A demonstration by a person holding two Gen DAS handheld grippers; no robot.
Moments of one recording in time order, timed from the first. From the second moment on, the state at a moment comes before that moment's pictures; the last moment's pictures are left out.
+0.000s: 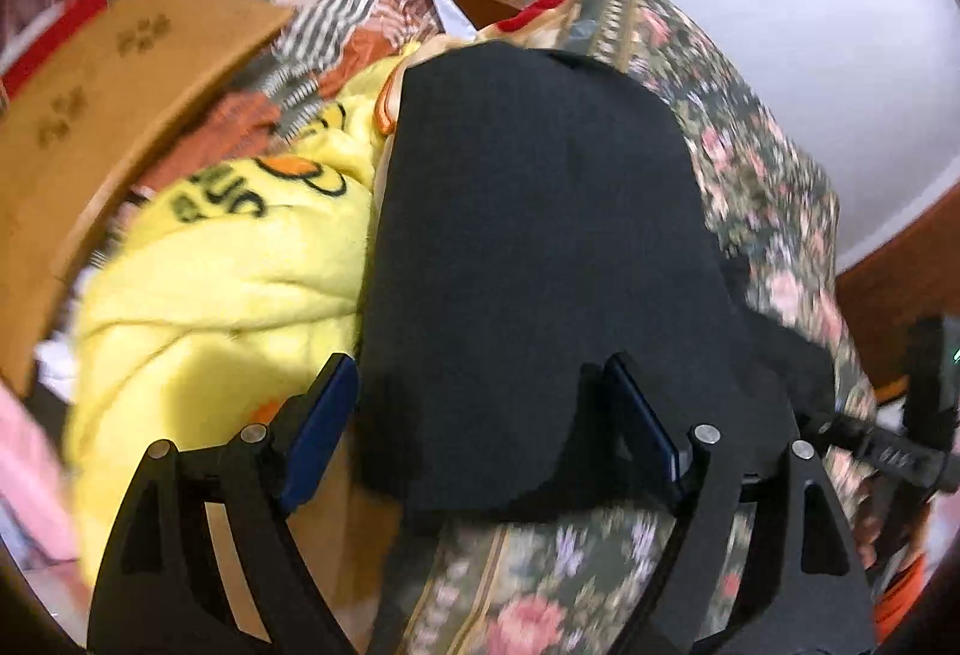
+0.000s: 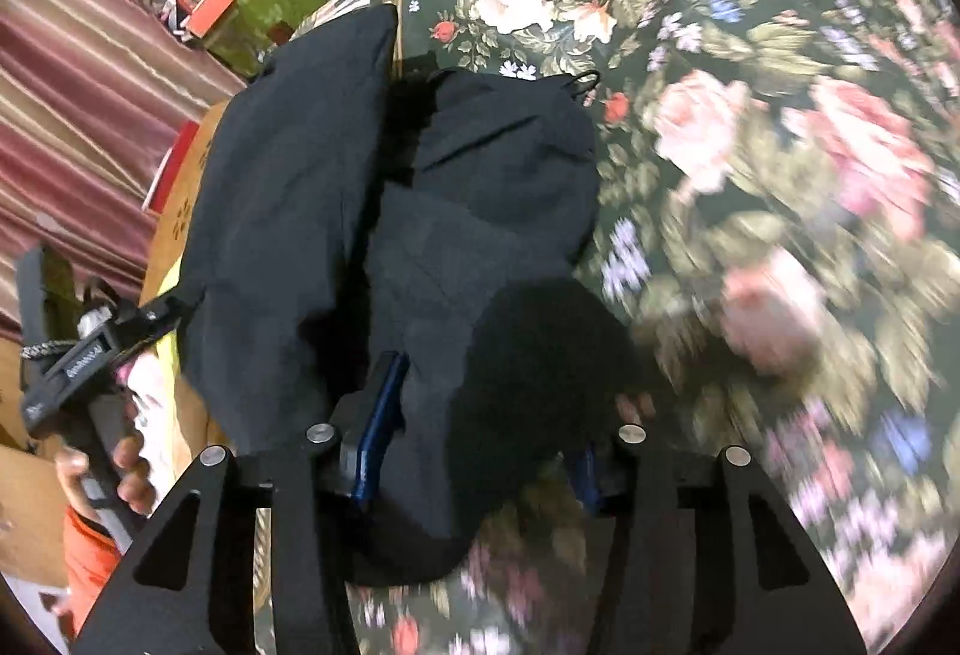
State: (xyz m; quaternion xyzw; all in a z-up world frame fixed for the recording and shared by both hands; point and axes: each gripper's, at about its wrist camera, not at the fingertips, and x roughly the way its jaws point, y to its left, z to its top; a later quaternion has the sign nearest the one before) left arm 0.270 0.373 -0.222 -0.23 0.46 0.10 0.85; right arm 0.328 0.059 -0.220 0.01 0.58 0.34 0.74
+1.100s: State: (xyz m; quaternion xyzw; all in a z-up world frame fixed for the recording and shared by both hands) left arm -0.075 0.117 0.067 -0.01 0.03 0.13 0.99; right arm 0.013 -0.067 0.070 0.02 0.11 0.37 0.92
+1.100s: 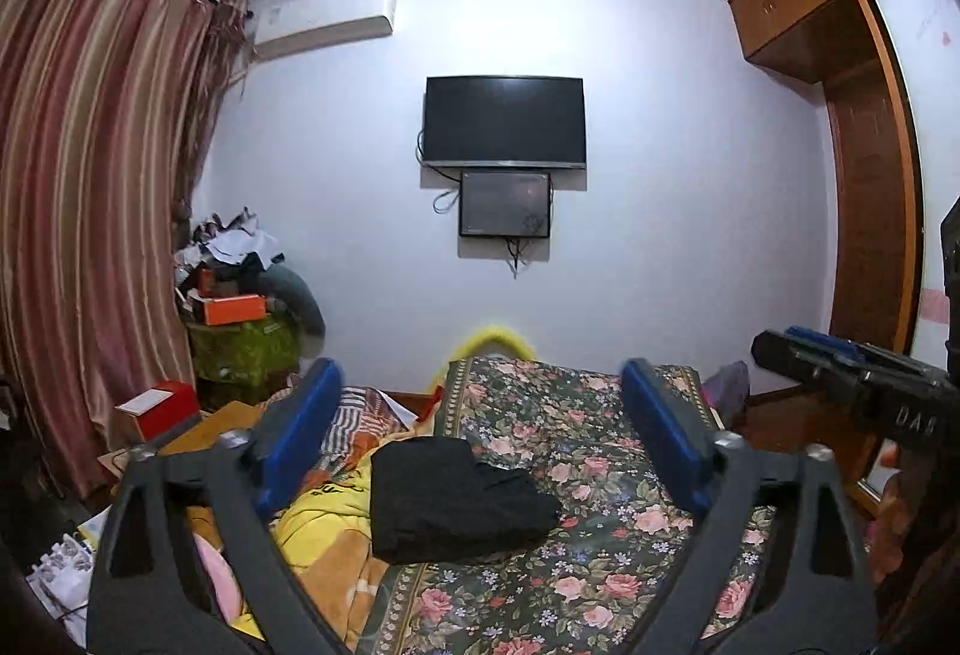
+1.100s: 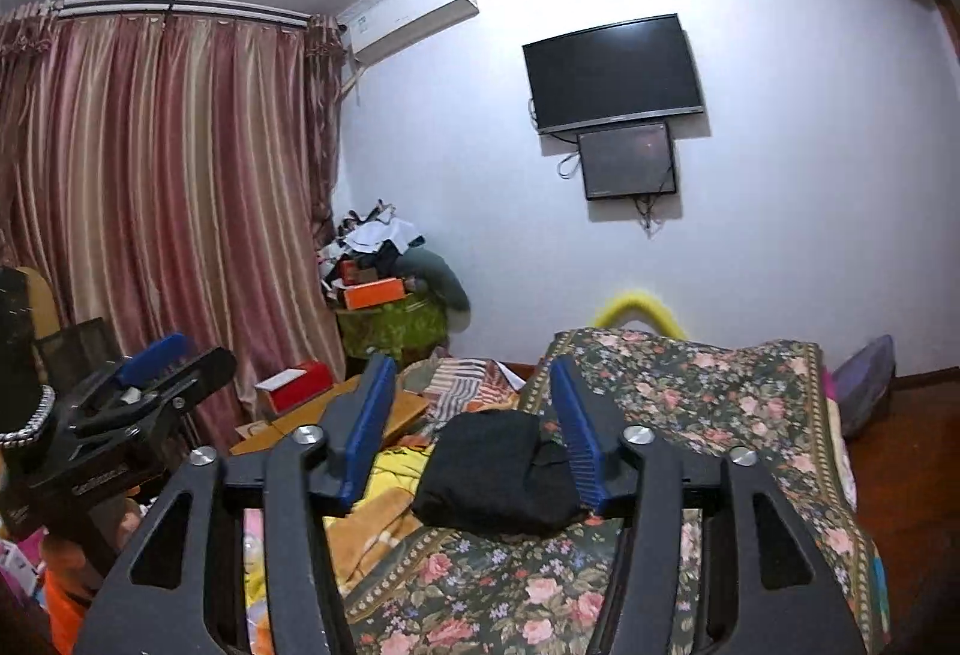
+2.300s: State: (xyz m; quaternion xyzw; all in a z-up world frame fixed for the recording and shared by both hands) left arm -0.076 0.119 0.036 -0.04 0.07 0.18 0.98; right arm -0.002 -0.067 0.063 -0.03 0.12 0.33 0.94
